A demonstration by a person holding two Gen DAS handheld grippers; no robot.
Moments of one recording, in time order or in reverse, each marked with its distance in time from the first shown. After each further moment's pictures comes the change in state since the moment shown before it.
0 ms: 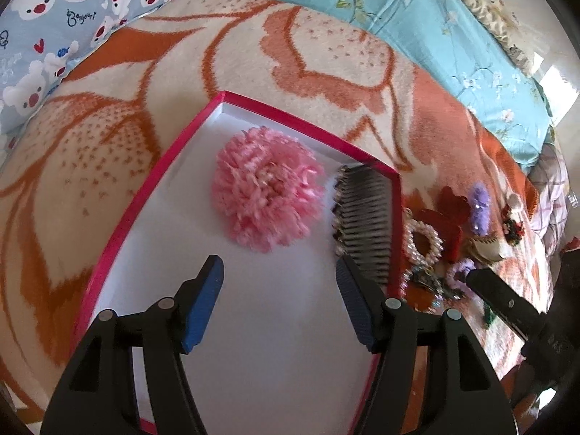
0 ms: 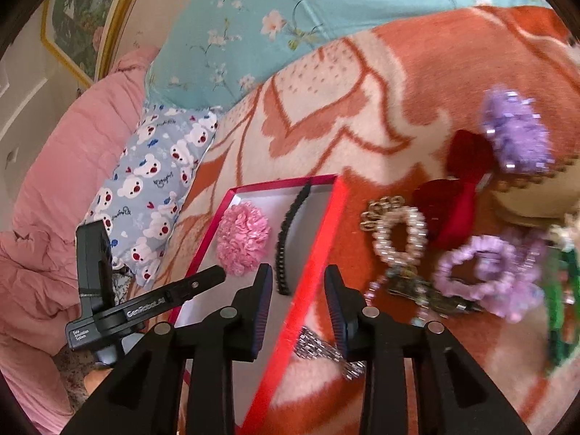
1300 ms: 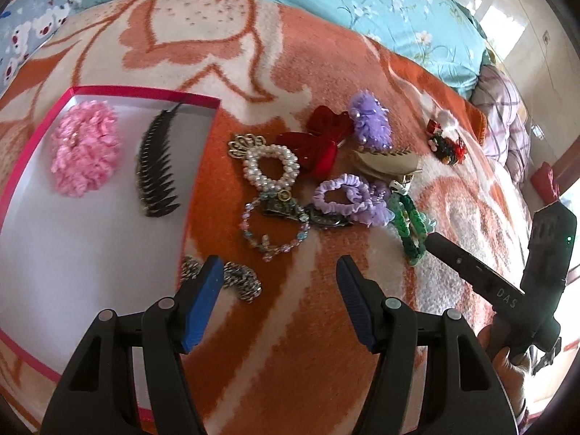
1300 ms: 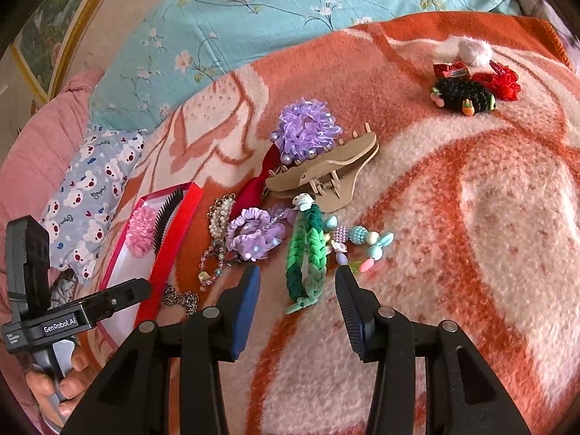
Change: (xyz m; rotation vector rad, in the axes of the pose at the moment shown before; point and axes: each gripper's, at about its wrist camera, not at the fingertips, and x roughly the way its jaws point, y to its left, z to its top) left arm 0.003 -0.139 -0.060 0.219 0.079 -0.138; right arm -0.093 -0.108 -0.029 0.028 -0.053 -0.254
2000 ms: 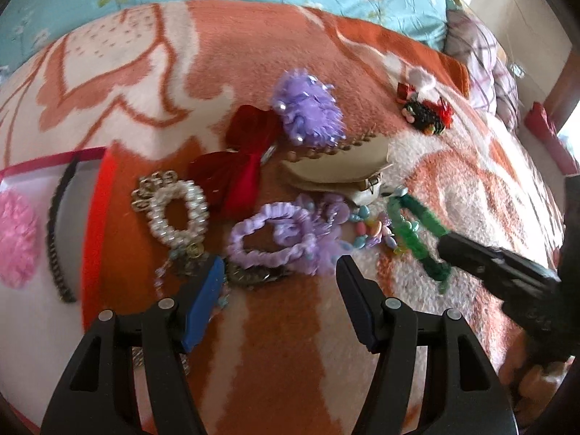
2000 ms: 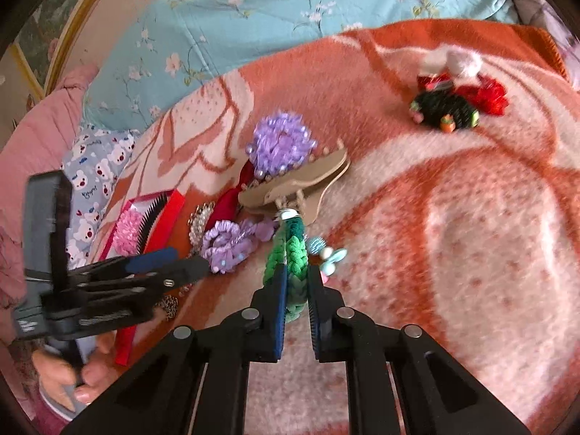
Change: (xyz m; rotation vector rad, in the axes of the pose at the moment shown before) left arm 0.063 -0.072 0.032 0.231 0.043 0.010; right arm -0.019 -0.025 0.018 -0.022 -0.012 -0.029
